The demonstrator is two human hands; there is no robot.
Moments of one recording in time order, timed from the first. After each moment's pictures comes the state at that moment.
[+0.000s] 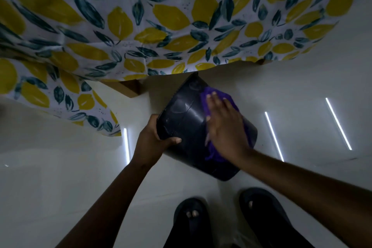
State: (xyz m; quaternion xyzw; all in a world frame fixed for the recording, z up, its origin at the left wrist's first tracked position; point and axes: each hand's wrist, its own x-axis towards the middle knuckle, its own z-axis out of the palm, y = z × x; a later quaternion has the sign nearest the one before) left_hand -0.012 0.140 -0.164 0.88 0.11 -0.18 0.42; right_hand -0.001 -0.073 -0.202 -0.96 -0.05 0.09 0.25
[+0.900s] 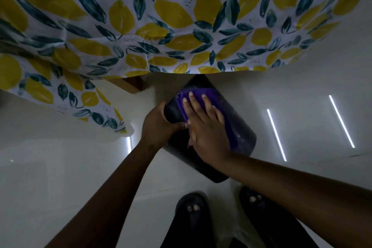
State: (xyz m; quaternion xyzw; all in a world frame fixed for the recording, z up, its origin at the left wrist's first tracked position) left_hand 0.011 0.119 -0.153 0.91 0.11 -0.16 0.36; right_hand -0.022 -0.031 -0.193 -0.96 -0.12 0.04 0.23
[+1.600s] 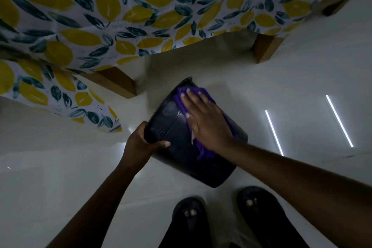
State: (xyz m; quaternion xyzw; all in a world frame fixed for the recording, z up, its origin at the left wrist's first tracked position) left_hand -0.022 0.157 -0.167 0.86 0.17 -0.20 0.43; right_hand 0.017 -0.053 -0.205 -0.94 -0.15 0.09 0.29
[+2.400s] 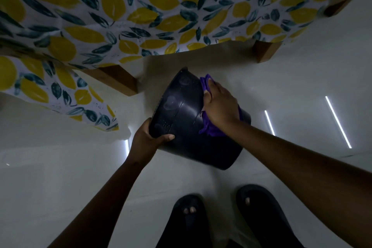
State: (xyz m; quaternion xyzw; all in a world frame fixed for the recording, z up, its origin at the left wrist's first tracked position) left_hand -0.021 0.153 -0.181 0.83 0.19 -0.18 0.50; right_hand 0.059 -0.070 -0.215 -0.95 0.05 0.13 0.28
